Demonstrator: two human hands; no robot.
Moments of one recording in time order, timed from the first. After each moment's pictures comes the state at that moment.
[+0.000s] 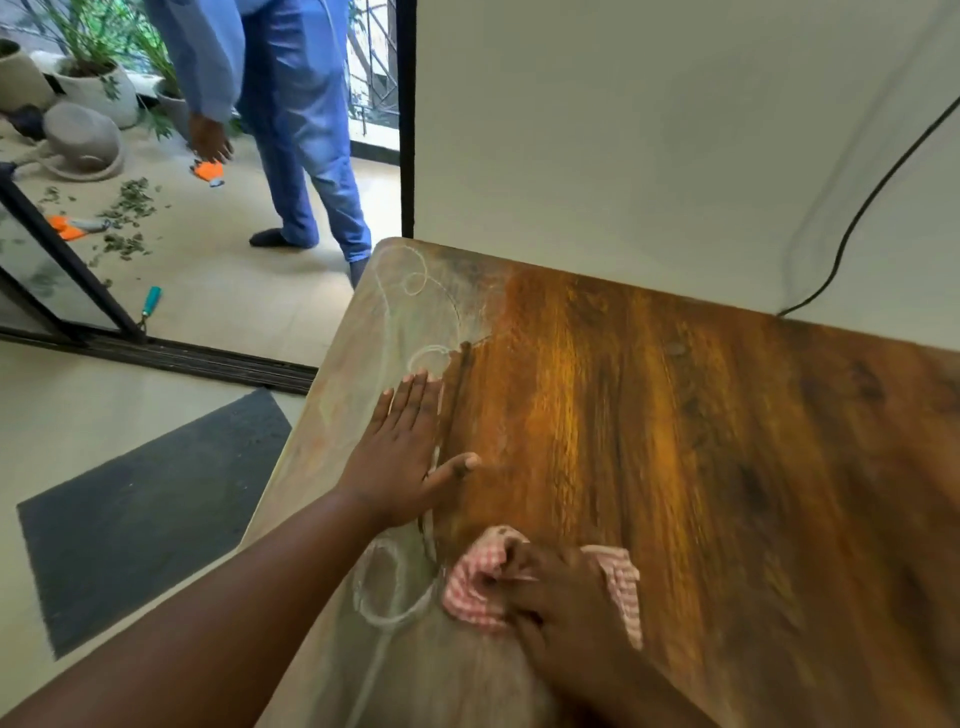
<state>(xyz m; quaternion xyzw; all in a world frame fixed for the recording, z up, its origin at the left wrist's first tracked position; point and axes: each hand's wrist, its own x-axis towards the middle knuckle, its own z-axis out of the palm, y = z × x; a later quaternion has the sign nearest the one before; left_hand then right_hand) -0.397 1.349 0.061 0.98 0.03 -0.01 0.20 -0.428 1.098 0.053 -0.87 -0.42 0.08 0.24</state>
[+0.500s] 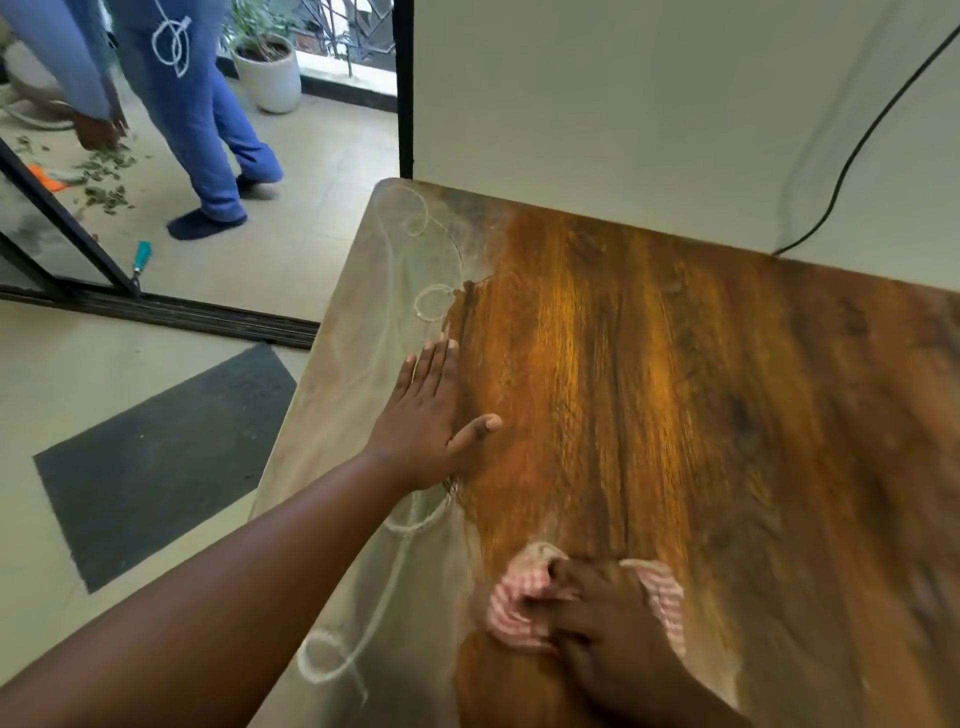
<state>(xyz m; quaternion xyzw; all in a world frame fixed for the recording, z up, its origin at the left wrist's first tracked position) -0.432 1.322 0.065 0.97 0.01 -0.03 0.22 -0.499 1.037 0.046 -0.88 -0.41 0.08 0.21</state>
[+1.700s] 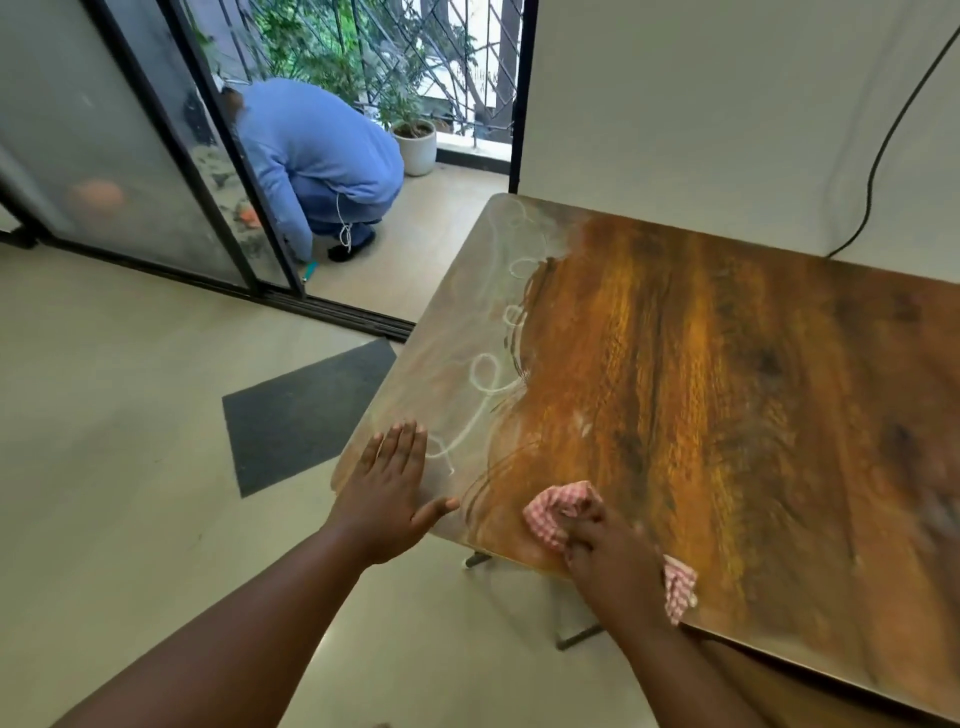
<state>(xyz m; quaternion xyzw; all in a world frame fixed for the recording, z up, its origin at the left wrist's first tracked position) -0.721 1.284 0.073 0.98 0.15 -0.11 0.07 -0.626 1.025 0.055 -0.95 -0.21 0.09 0.21</state>
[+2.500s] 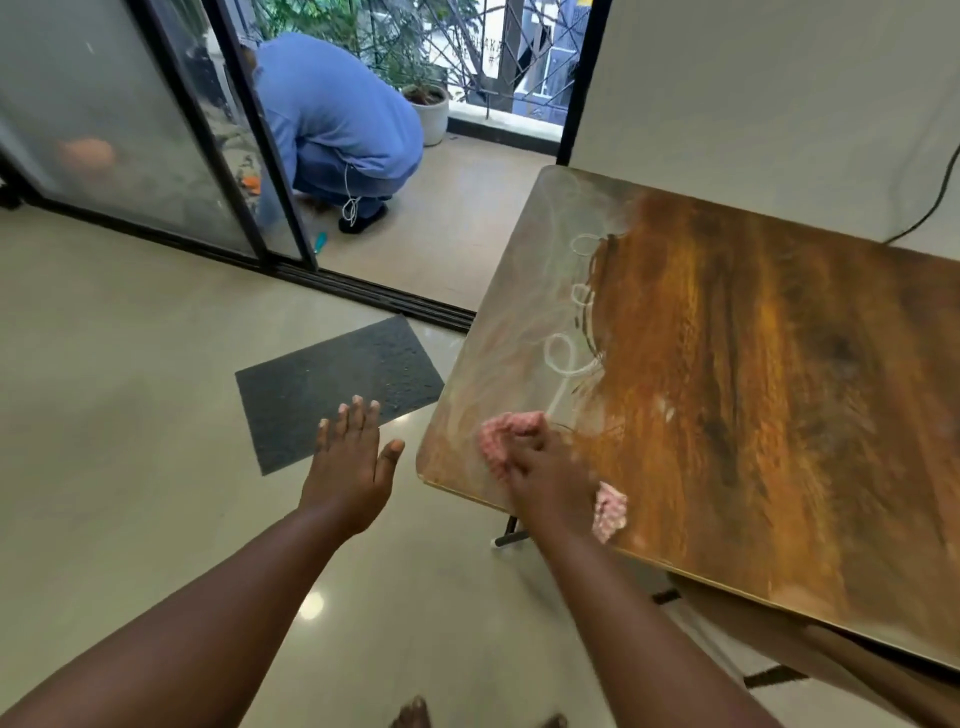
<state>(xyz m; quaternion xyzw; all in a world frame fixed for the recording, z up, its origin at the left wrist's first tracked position) -0.785 1.400 0.043 0.94 0.28 -0.03 0.17 -0.668 1.202 0.047 -0.95 -0.21 0.08 0.23</state>
